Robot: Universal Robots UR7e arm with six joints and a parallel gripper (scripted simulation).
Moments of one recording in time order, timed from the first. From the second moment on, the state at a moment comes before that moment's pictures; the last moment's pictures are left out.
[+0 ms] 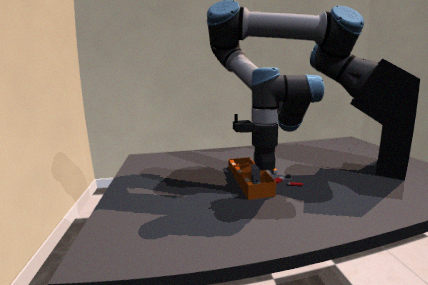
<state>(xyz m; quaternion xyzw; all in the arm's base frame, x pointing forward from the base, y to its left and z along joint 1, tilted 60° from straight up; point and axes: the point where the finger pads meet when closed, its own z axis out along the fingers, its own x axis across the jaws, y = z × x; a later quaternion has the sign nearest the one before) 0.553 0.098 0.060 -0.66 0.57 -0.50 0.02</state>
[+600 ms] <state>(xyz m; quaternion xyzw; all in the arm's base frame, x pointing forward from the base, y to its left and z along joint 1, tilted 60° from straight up) 0.542 0.107 0.068 -0.66 0.57 -0.50 0.02</state>
